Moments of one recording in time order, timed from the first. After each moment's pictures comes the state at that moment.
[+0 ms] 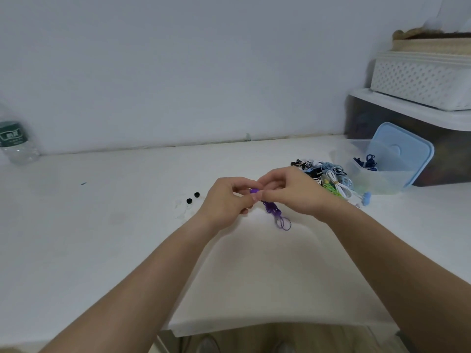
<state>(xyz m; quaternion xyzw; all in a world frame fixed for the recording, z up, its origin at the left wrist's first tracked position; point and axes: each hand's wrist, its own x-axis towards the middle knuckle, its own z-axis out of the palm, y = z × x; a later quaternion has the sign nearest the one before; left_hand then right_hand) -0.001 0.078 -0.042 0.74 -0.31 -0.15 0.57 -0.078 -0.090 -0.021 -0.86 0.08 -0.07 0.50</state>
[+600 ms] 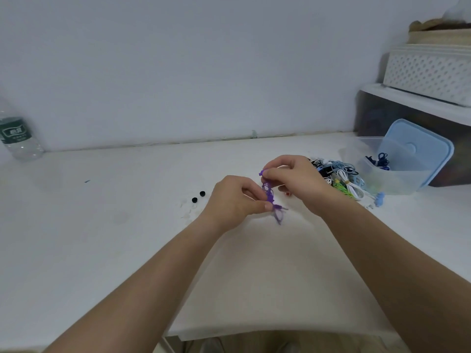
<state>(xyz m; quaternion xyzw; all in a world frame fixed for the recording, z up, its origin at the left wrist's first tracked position) 0.006 0.076 -0.043 0.79 -0.32 -0.13 0.51 -0.049 -0.086 -0.023 -0.78 0.15 -0.16 0.59</state>
